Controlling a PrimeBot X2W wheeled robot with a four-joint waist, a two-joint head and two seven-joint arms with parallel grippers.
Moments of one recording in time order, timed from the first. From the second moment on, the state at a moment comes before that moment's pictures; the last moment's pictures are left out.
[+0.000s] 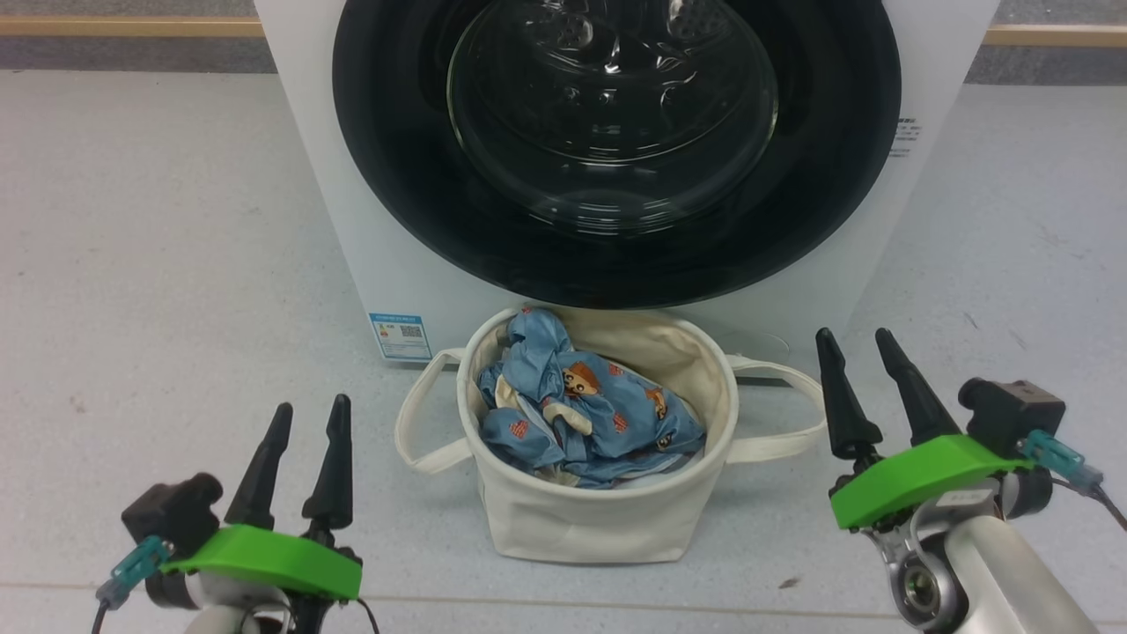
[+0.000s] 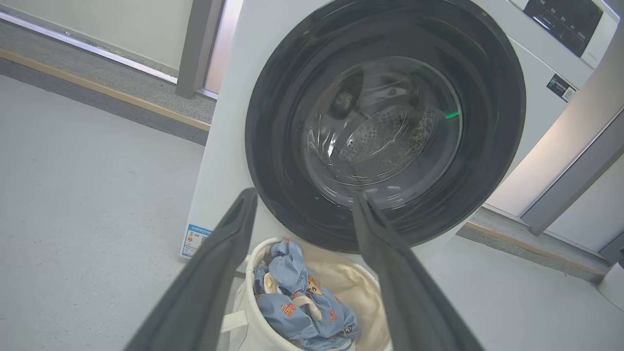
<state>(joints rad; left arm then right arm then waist) -0.19 0.06 -0.01 0.37 -0.46 -0.12 -0.19 -0.24 -0.22 0.28 0.25 0.57 0.13 -0.19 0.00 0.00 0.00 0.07</state>
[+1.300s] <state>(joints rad) -0.27 0.05 0.03 0.40 -0.20 -0.12 -0.25 -0.30 -0.26 0.30 0.29 0.35 0.13 -0.25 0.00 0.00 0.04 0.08</state>
